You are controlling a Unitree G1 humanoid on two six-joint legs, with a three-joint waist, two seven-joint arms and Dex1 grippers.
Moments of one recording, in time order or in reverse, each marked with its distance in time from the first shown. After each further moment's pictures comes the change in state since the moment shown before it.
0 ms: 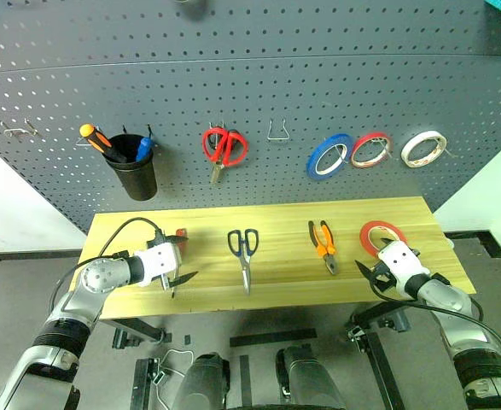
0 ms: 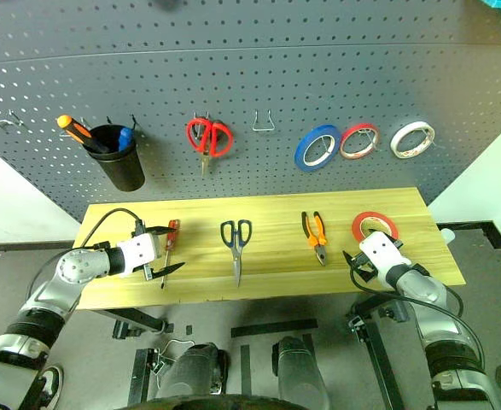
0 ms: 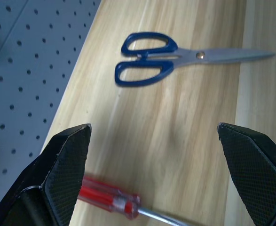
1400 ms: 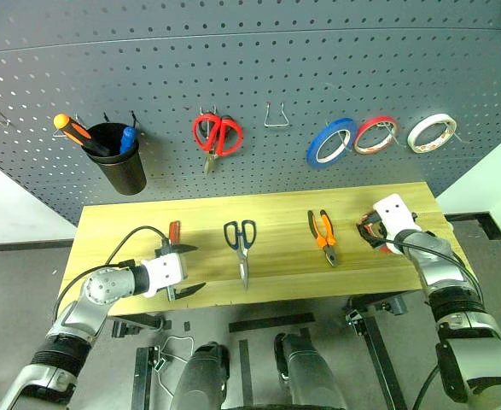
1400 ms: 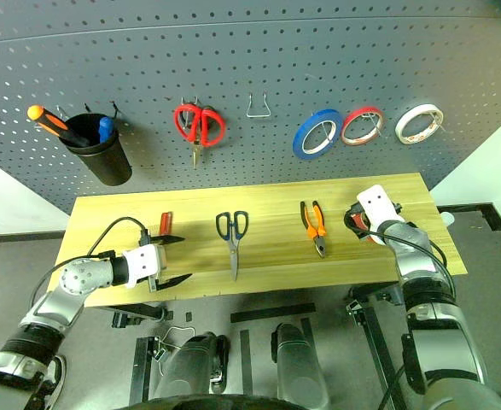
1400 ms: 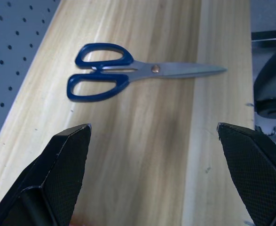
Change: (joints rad) left arm 0.121 0.003 -0.002 -0.168 -0.005 0.043 -0.026; right arm -0.367 0.043 0.028 0.195 -0.018 0.361 -0.091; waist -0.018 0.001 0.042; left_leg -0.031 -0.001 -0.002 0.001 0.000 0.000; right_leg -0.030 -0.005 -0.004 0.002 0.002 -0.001
